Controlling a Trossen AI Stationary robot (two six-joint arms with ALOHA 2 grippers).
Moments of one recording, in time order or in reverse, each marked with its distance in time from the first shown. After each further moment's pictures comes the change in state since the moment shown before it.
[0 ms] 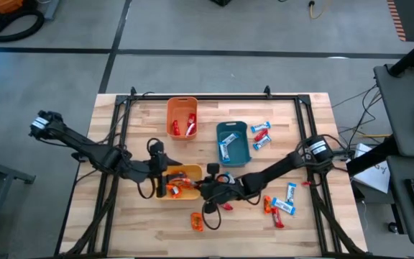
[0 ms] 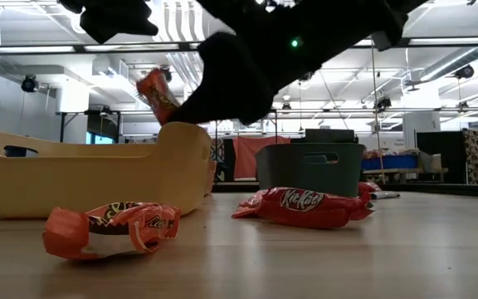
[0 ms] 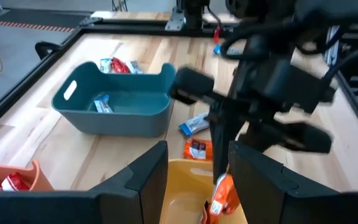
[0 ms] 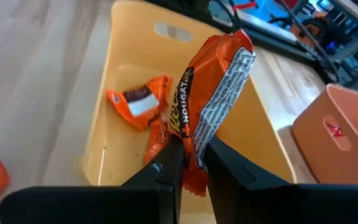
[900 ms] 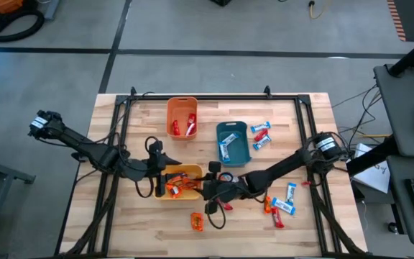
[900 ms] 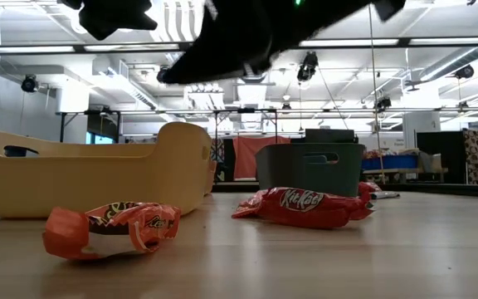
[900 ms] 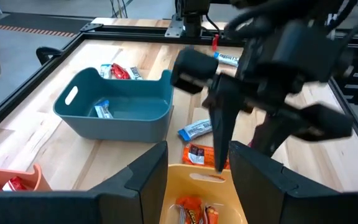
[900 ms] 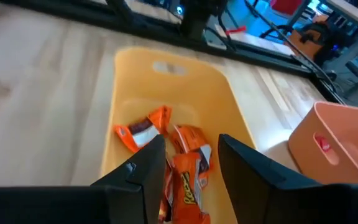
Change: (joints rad) left arm 0.000 -0.023 -0.001 0.002 0.000 0.003; right arm 0.014 -0.087 0.007 -0.023 -0.015 0.050
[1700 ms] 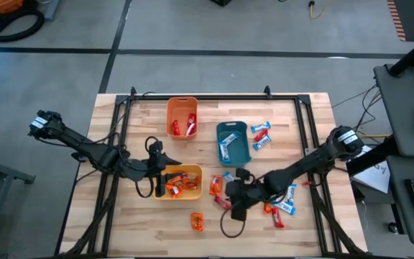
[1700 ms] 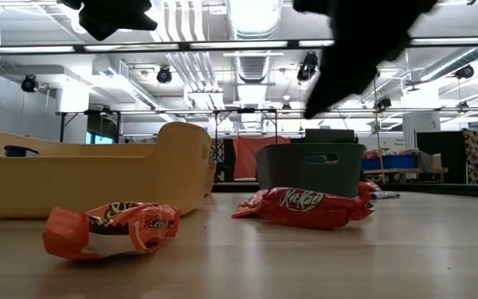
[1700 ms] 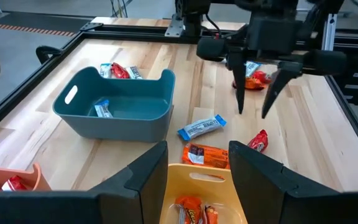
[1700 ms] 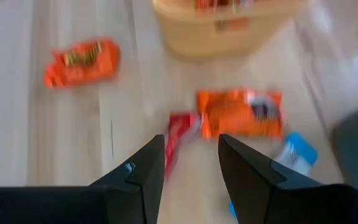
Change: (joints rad) left arm 0.000 0.000 -0.001 0.001 0.000 -0.003; right arm 0.093 -0.227 -0.079 -0.658 -0.221 0.593
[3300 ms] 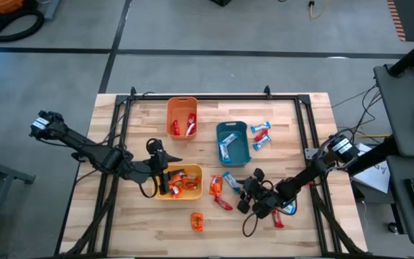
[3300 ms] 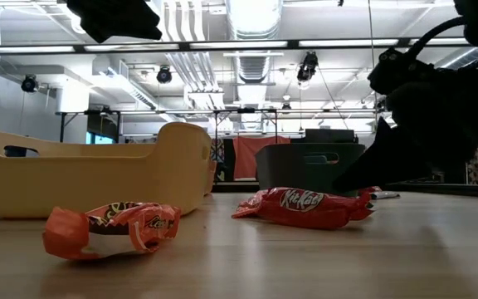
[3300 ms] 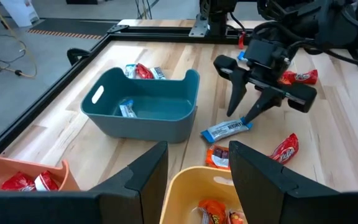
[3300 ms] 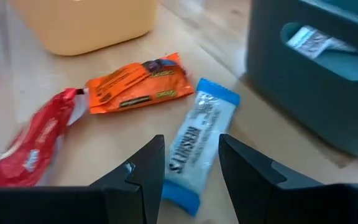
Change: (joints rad) left arm 0.001 0.039 0.000 0.008 -0.103 0.003; right arm 0.137 0.109 -0.480 0.673 0.546 0.271
